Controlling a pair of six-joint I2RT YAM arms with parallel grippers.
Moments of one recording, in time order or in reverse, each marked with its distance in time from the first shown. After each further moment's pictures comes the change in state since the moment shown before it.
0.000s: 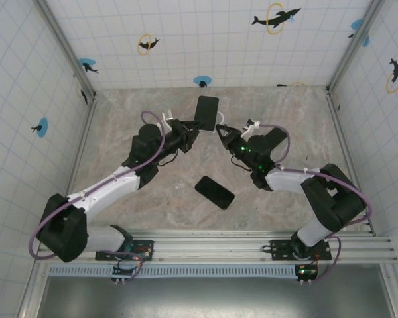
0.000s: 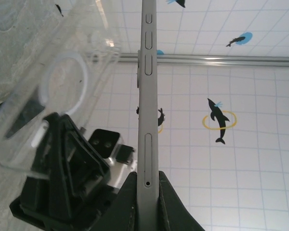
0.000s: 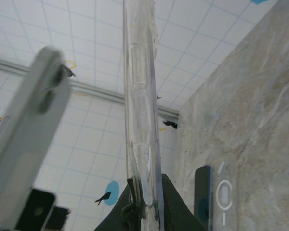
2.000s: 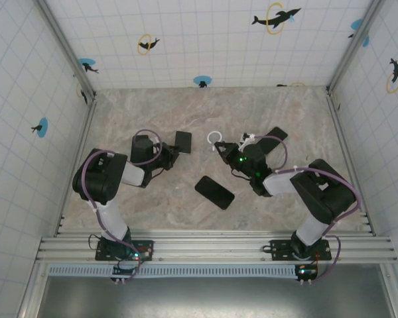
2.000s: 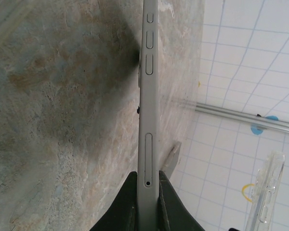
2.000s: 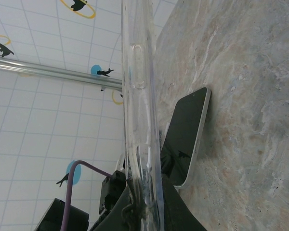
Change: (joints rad) left arm 0.315 0.564 -0.225 0.381 0.174 0.127; right arm 0.018 0.089 -0.090 -0.010 -0.054 0.030
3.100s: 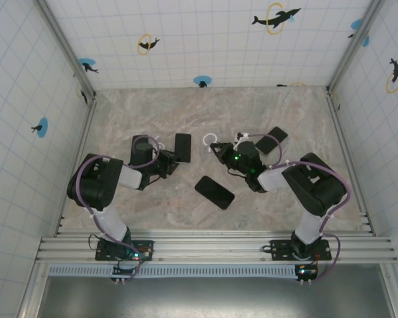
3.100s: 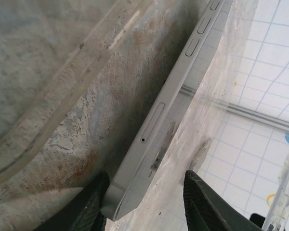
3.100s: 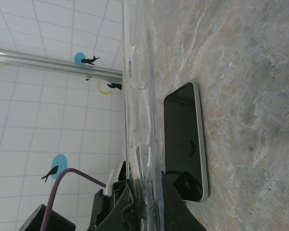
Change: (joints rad) left arm 0.005 -0.081 -0.048 -0.216 0.002 0.029; right arm 0.004 0.098 0.087 -0.059 -0.042 -0.020
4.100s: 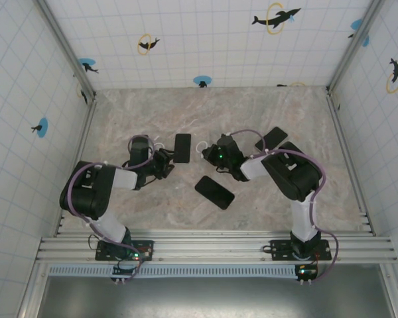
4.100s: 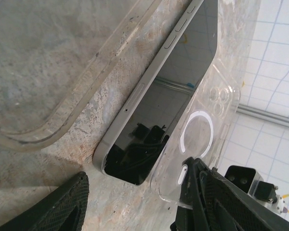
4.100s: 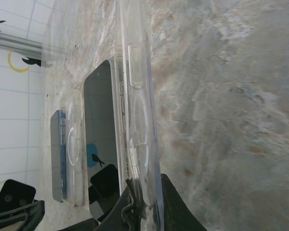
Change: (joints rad) left arm 0.034 -0.107 -0.013 -0.150 -0.001 0.086; right arm 0.042 0.243 0.270 -0.307 0.037 -0.138
